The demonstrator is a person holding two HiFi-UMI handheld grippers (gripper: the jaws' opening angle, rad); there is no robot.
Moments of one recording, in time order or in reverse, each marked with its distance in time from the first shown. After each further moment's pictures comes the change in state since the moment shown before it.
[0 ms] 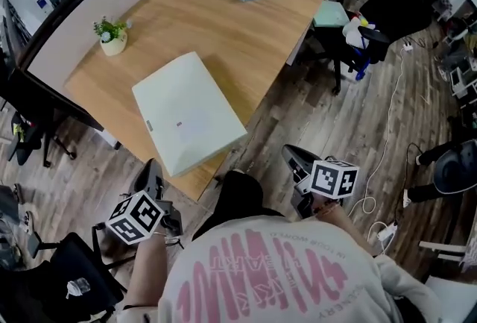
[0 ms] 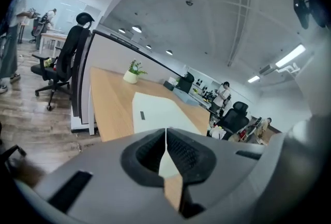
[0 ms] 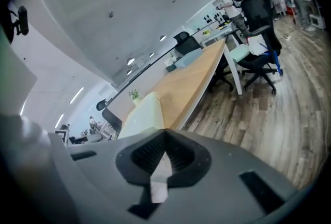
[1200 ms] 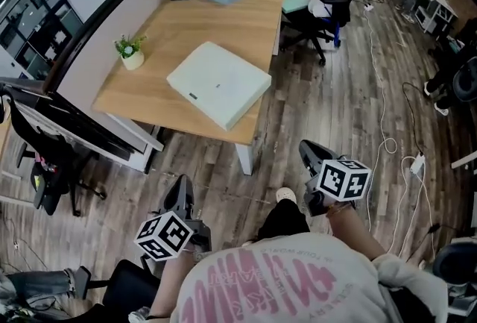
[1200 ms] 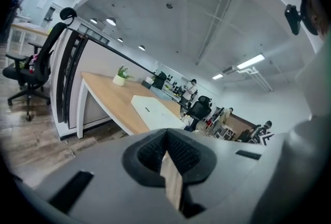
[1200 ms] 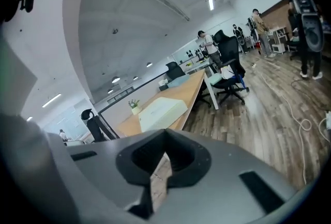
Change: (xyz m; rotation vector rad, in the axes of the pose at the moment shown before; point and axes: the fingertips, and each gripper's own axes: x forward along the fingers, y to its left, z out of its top) left arm -0.201 0.083 0.014 0.111 0.081 -0.357; right arm -0.100 0.196 -0.163 0.020 -0.333 -0.294
